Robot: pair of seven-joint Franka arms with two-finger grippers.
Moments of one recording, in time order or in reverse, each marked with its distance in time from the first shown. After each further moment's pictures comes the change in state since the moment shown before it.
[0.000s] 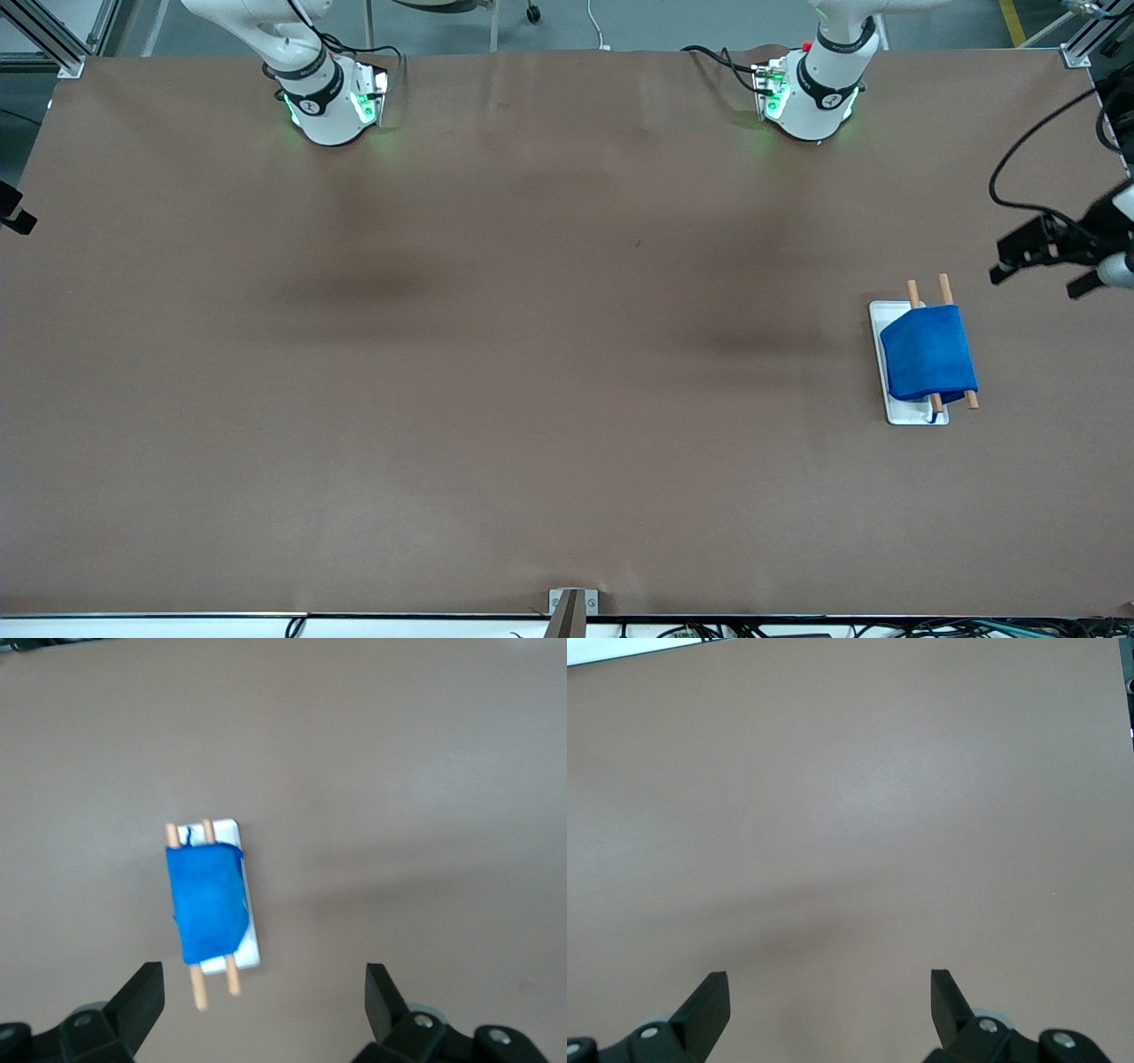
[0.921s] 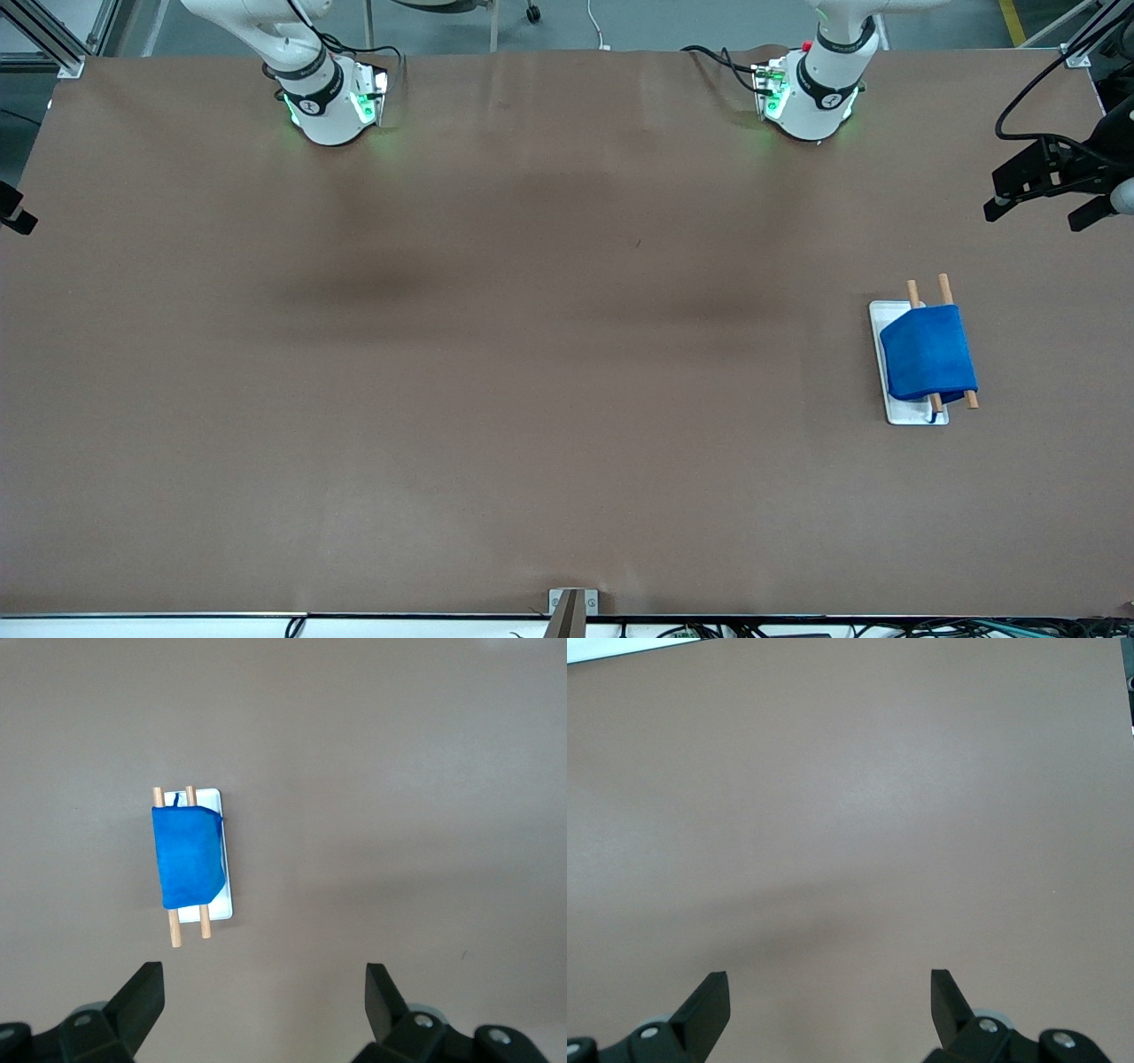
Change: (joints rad) left arm 0.004 0.020 -0.083 0.206 0.038 -0.228 -0.142; right arm -0.001 0.002 0.000 0.000 0.001 -0.002 0.000
